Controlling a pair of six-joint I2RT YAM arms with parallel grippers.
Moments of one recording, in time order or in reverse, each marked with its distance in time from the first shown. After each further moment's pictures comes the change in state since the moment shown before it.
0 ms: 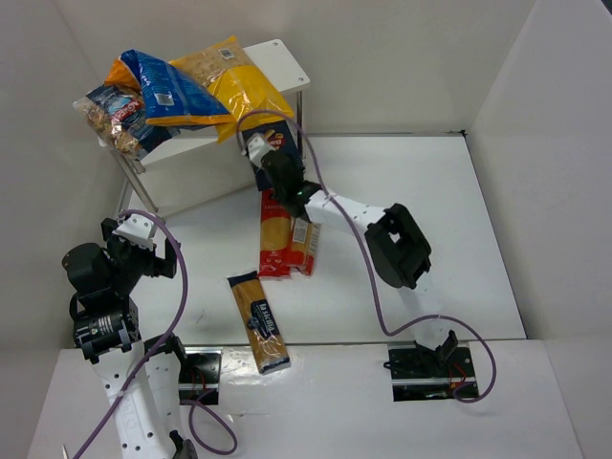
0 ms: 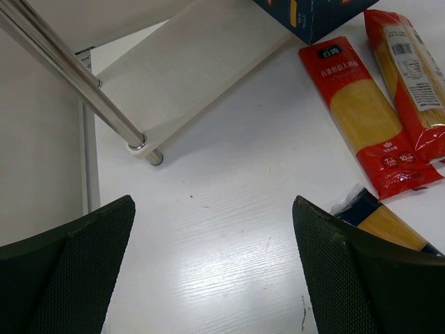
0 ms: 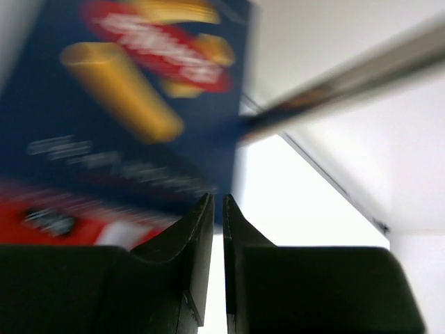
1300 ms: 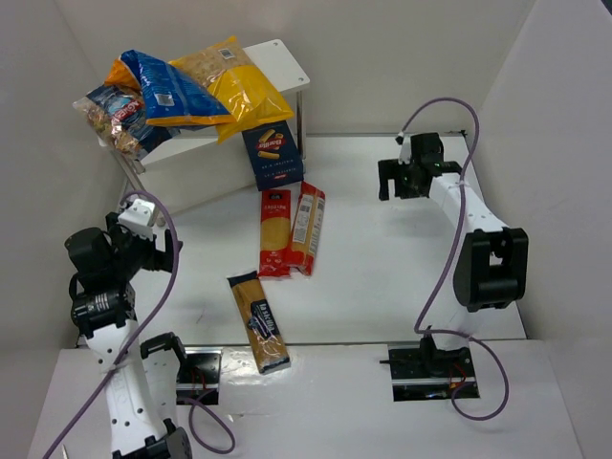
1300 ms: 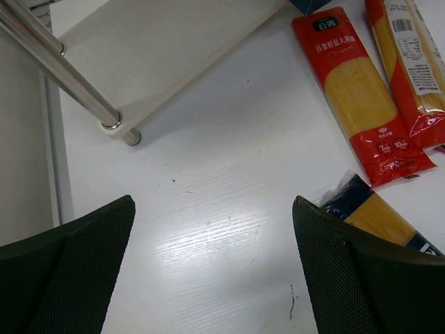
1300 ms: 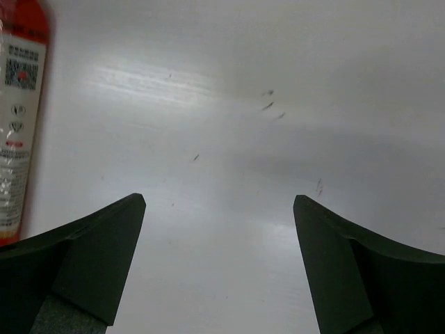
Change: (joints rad) left arm 0.001 0.121 0.000 -0.005 0.008 -0.005; right arm -0.696 -0.516 -0.372 -0.653 -0.689 0.523
